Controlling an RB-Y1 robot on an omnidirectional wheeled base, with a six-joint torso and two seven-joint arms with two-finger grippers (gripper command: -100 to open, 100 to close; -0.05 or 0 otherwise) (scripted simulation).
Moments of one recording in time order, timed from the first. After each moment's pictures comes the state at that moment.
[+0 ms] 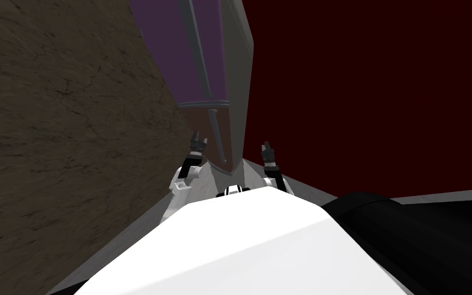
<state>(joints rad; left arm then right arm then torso) -0.06 0.26 -0.06 -1.99 0.10 -0.12 0.26 0.48 -0.04 0.00 -2.23 0.02 -0.40 0.07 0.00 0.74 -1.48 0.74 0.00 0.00</state>
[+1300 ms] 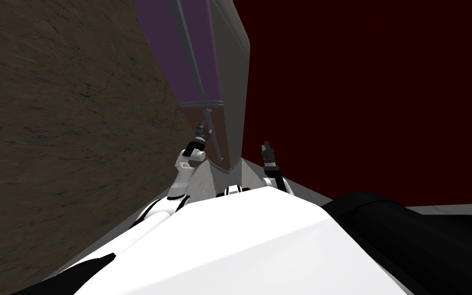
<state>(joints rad) -0.43 0.33 -0.07 -1.78 0.20 0.10 0.34 0.48 -0.04 0.00 -2.23 0.02 -0.40 0.07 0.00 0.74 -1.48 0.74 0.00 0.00</state>
